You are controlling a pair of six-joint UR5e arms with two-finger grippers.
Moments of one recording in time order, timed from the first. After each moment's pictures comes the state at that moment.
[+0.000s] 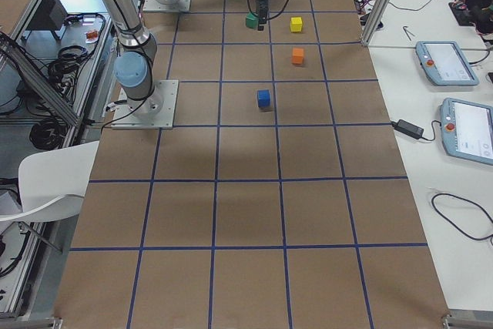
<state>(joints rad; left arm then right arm) -1.26 -1.80 -2.13 -0.83 1.61 0.75 1.56 -1.60 1.63 -1.58 -1.59 -0.04</state>
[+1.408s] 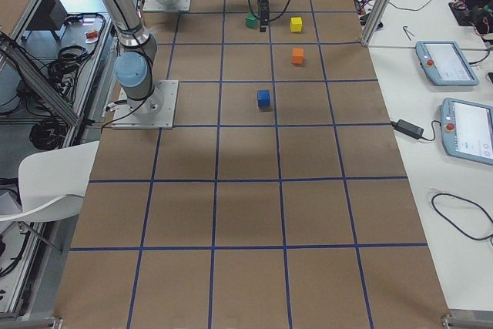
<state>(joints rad) -1.56 -1.80 -1.88 -1.00 1.57 0.24 1.56 -1.60 1.63 -1.61 -1.59 -0.05</state>
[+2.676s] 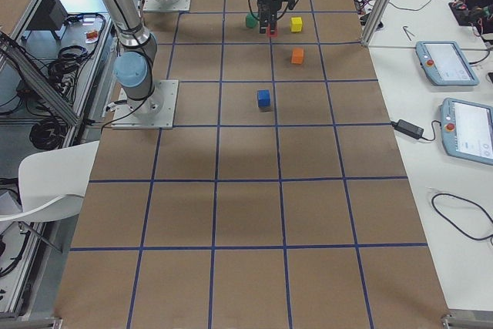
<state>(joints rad) -1.94 -2.10 -1.62 -0.95 1.57 -0.30 1.56 -1.60 1.64 -1.61 -1.60 -0.05</state>
